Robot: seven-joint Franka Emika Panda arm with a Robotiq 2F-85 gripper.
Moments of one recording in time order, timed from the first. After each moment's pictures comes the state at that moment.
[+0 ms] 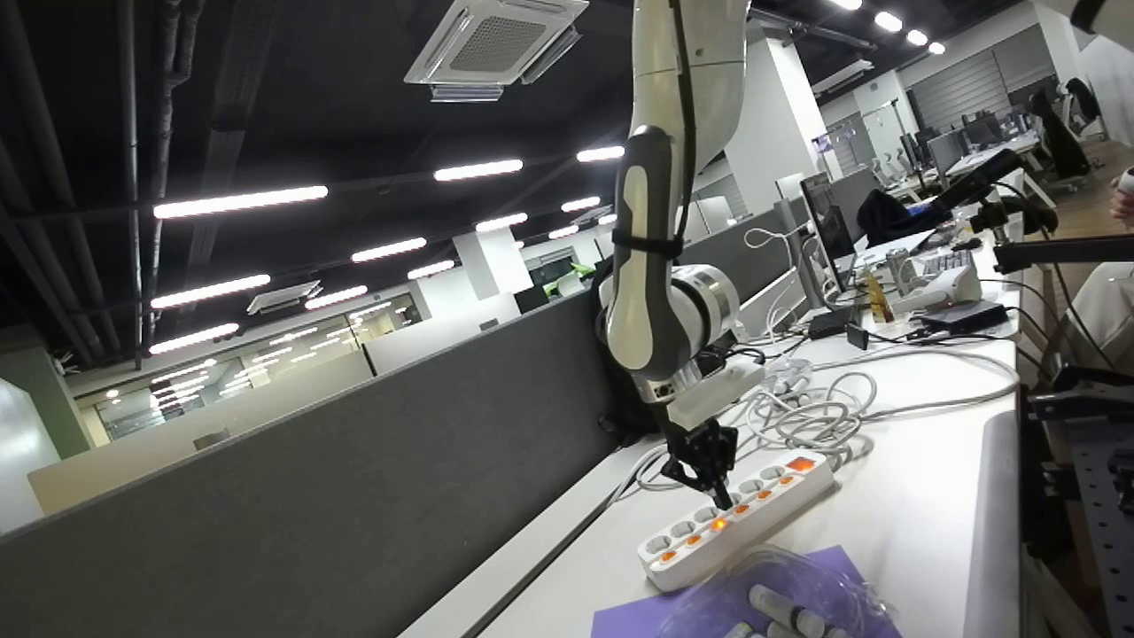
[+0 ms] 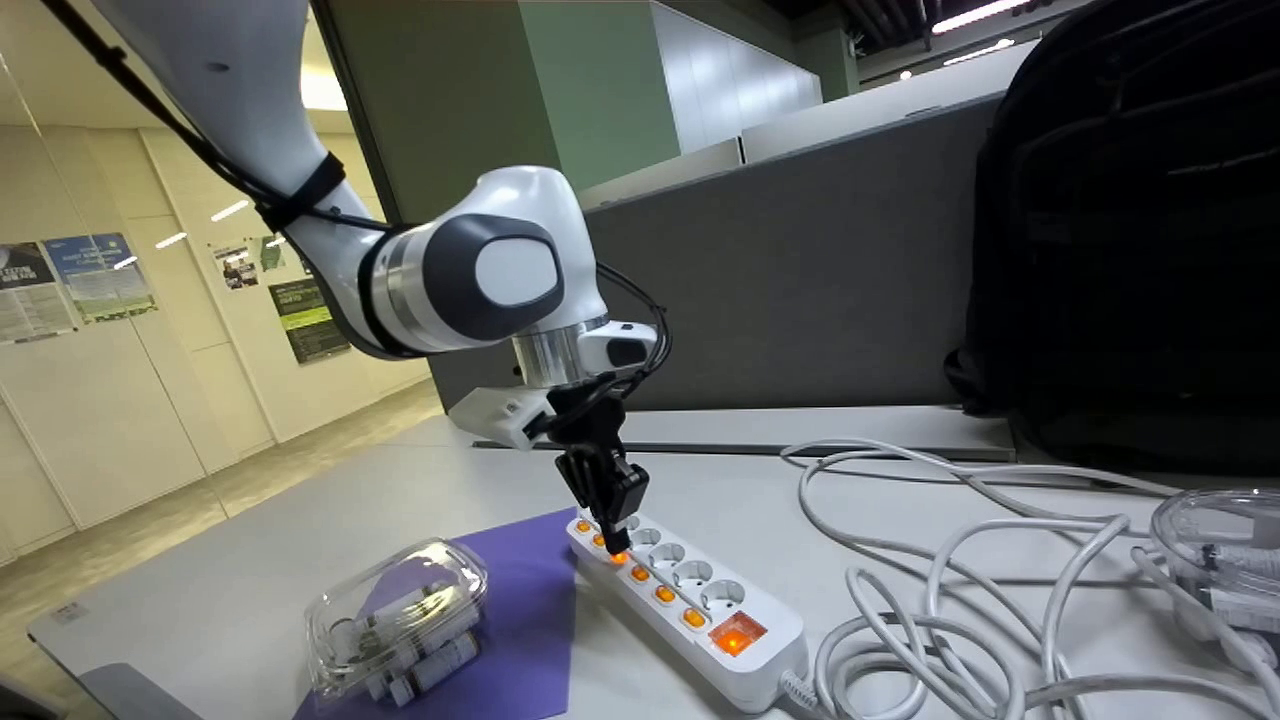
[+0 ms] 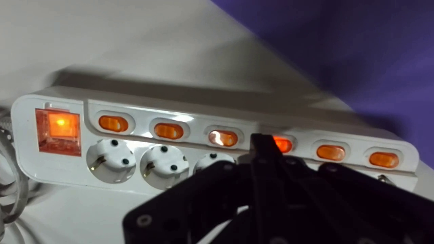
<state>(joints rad) 0.04 0.41 -0.09 -2.30 0.07 2.69 0.26</state>
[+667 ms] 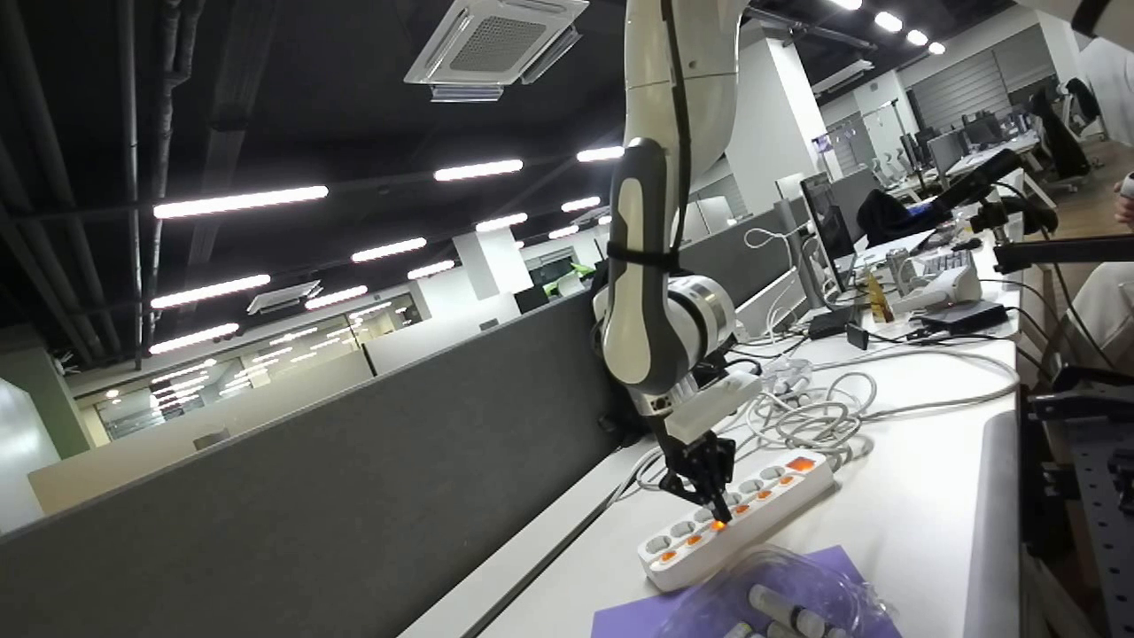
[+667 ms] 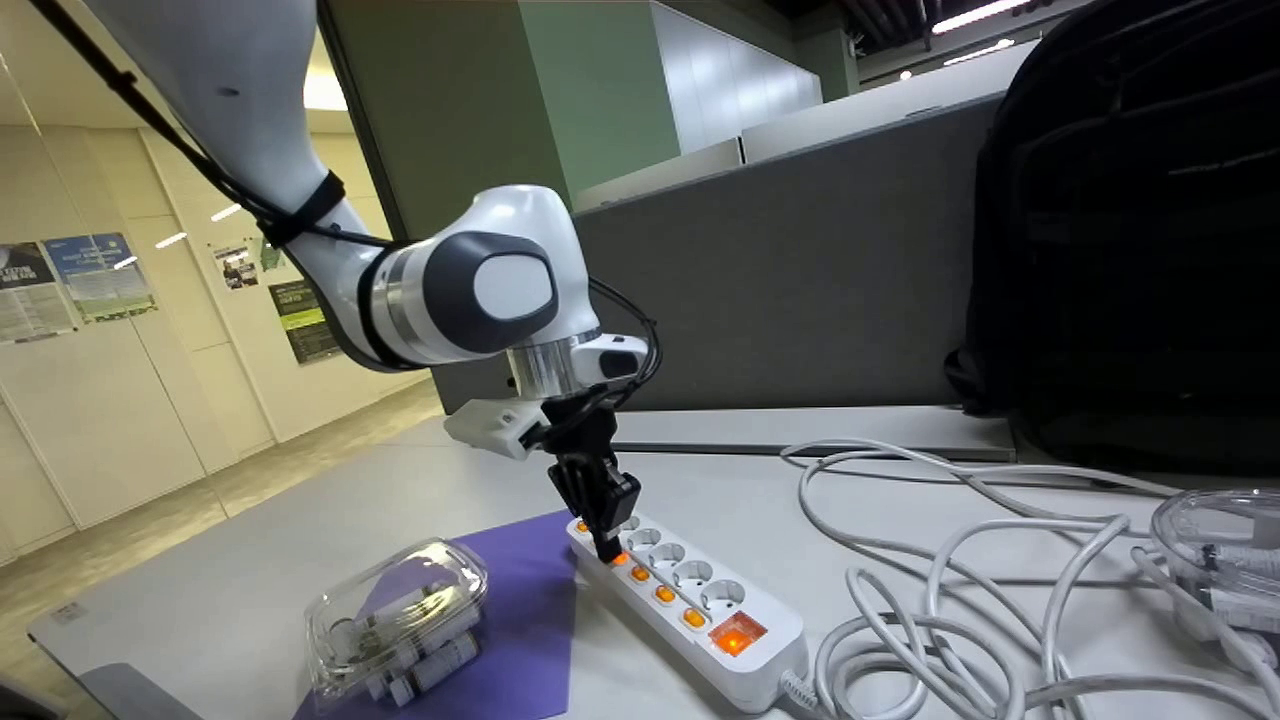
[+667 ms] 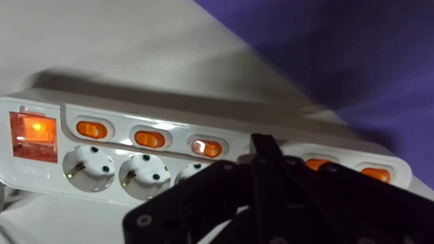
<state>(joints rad) 0.08 0.45 -0.10 -2.28 0.07 2.69 0.26</state>
